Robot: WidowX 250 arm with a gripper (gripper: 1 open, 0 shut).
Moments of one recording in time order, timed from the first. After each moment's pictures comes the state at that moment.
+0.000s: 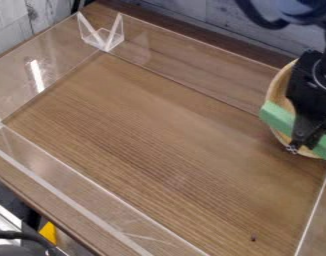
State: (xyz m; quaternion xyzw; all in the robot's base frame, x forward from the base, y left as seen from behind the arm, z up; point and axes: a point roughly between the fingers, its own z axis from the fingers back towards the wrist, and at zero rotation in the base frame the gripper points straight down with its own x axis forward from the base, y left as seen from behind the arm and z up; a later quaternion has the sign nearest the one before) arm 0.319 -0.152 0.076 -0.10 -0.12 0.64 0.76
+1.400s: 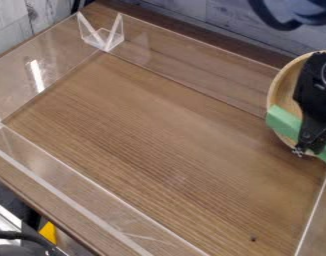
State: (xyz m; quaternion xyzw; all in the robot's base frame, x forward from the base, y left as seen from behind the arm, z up) arm 0.316 -0.157 0.081 -0.10 -0.10 0.62 0.77
